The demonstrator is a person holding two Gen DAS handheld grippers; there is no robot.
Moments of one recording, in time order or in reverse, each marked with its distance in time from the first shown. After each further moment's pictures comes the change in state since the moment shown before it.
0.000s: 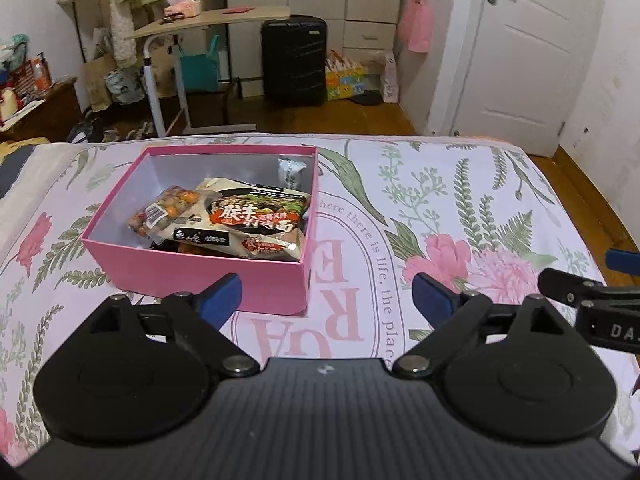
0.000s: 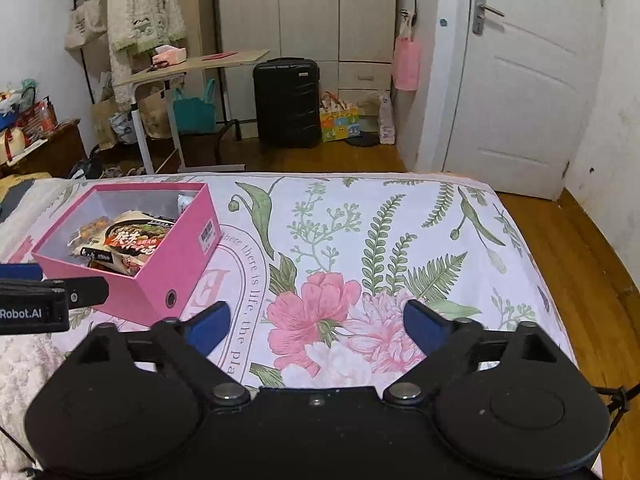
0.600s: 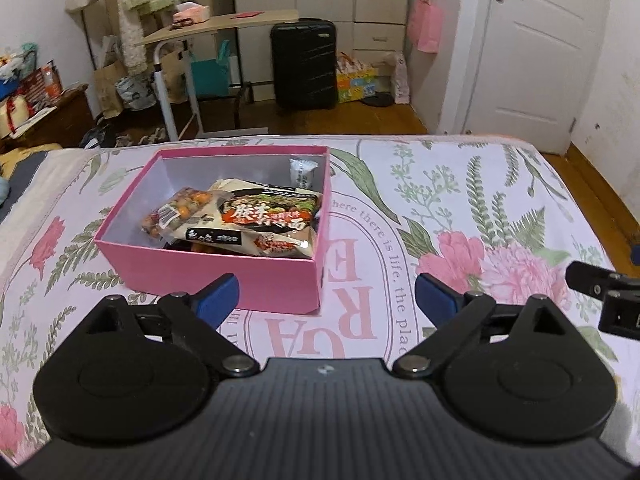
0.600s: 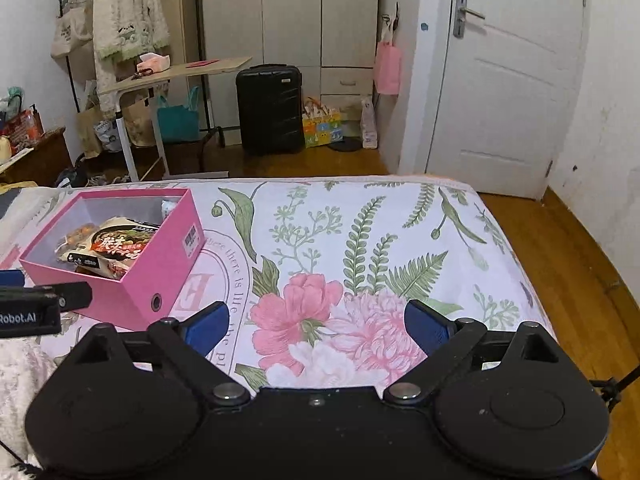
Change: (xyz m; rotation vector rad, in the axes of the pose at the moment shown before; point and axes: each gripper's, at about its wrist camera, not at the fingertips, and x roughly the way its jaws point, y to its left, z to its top) left arm -0.001 -0.004 -0.005 0.035 -0.003 0.036; right arm -0.007 -0.005 -0.005 0.021 -0.018 -0.047
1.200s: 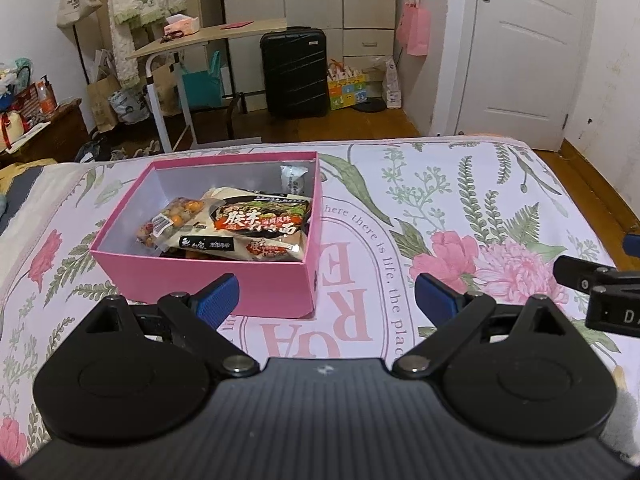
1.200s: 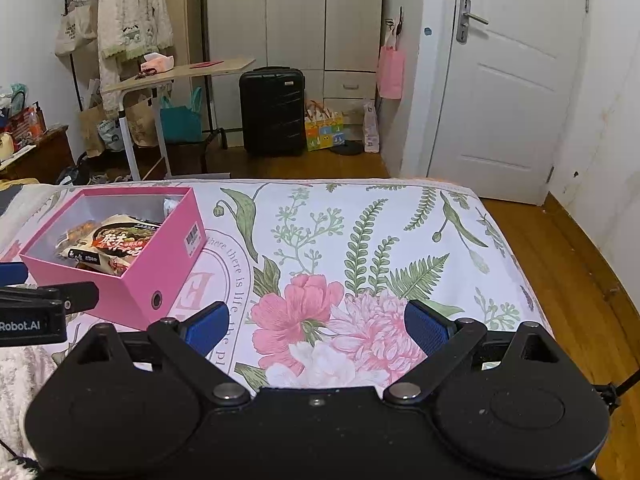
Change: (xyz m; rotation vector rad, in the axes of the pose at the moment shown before) left arm -0.003 -0.007 -0.004 0.027 -0.023 -0.002; right arm -0.001 0.002 -0.005 -0.017 -0.014 0.001
